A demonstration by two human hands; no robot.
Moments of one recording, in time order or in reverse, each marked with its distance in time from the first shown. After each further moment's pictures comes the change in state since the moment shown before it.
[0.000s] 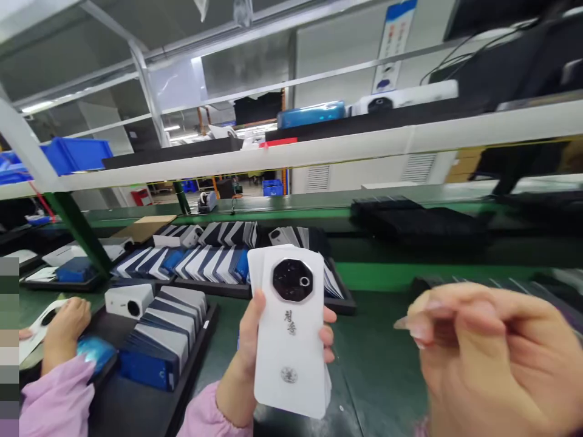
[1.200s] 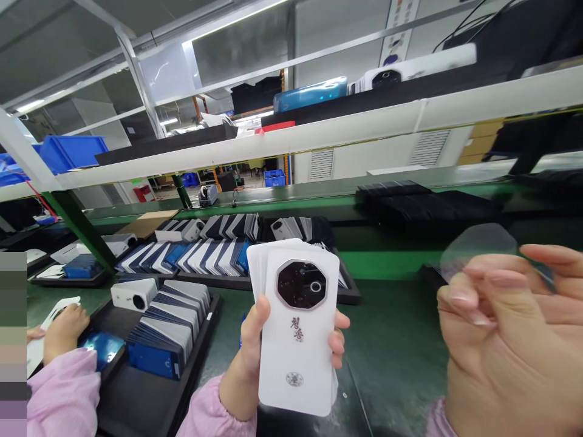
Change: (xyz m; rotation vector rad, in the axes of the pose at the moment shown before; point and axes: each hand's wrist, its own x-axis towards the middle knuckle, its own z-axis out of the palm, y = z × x) left_hand -0.002 -0.012 0.006 0.063 0.039 0.021; right_hand 0.025 0.007 -0.009 0.088 0.182 0.207
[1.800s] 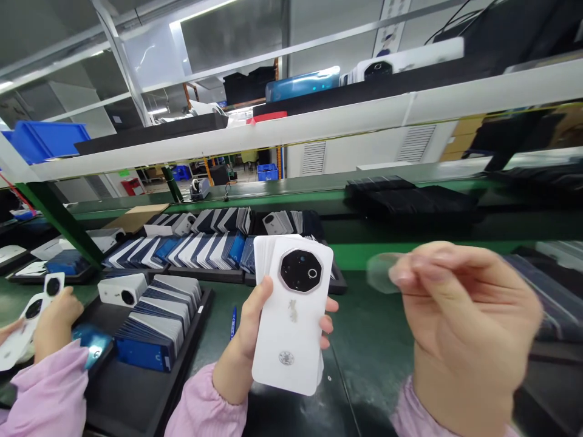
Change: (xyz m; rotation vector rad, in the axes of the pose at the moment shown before) left_hand 0.010 0.002 -0.006 -0.041 0.140 -0.095; right_hand -0.003 0.008 0.006 0.013 -0.251 -0.096
